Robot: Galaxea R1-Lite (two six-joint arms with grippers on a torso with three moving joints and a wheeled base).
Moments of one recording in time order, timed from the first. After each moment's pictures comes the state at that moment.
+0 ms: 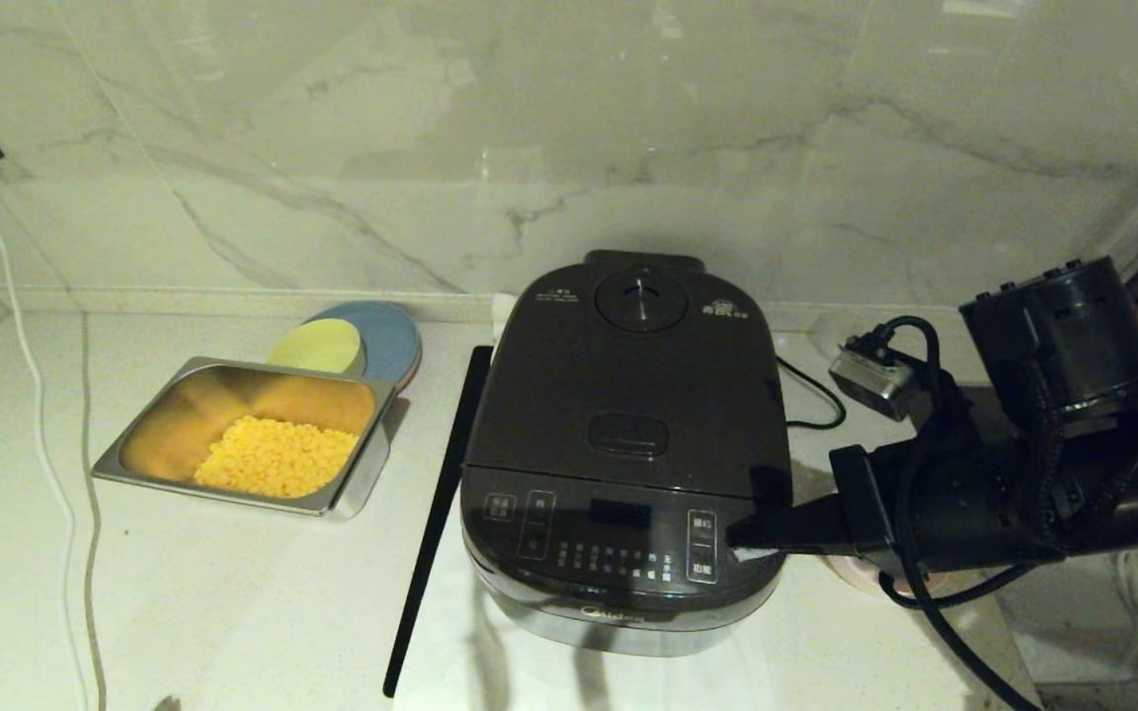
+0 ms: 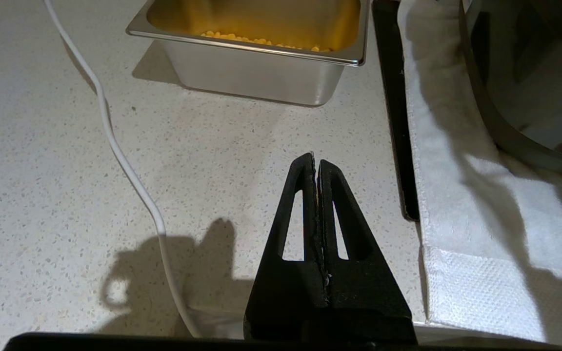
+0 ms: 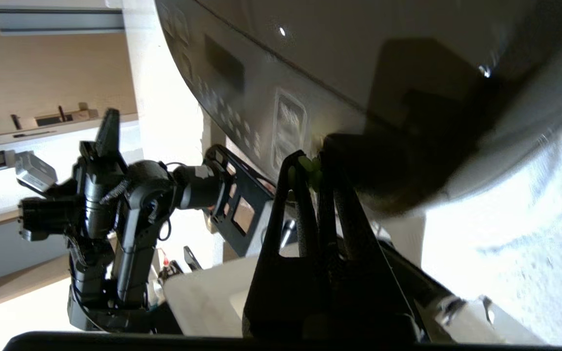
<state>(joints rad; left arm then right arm) -0.02 0.00 0.00 -0.01 0.01 0.00 0.56 1.53 -1.03 0.15 0.52 0.61</state>
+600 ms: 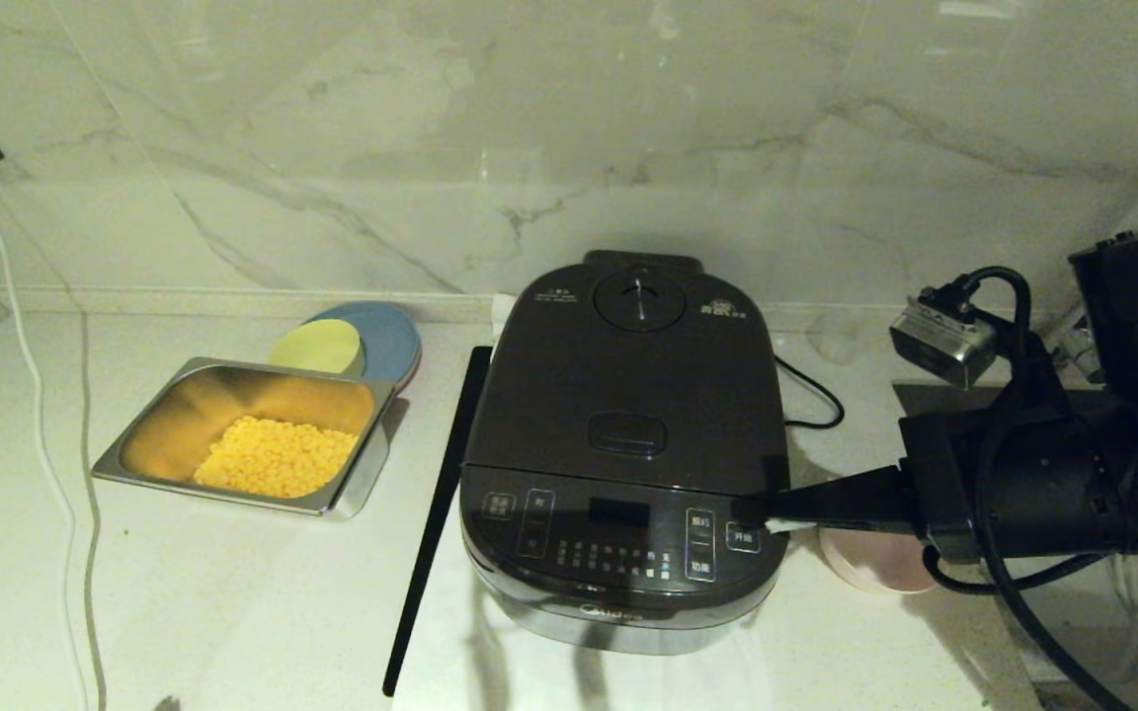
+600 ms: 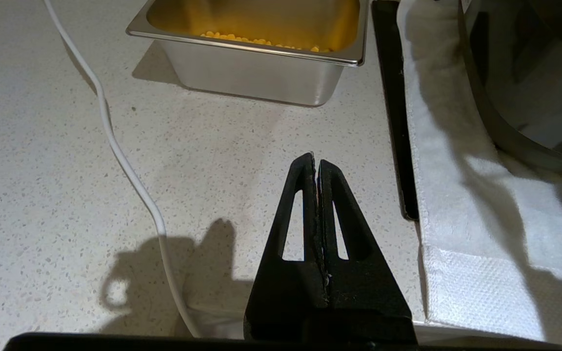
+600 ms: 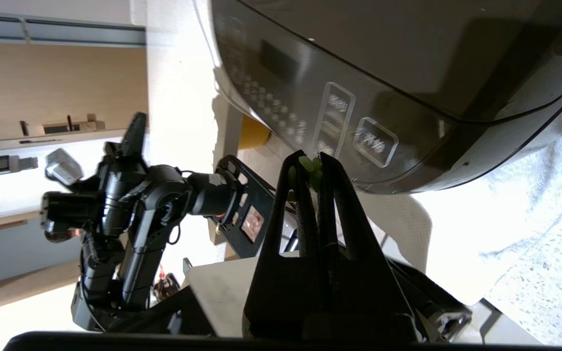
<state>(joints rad) -0.02 0.00 0.00 -0.01 0.01 0.00 0.56 1.43 -1.04 0.14 0.52 0.62</state>
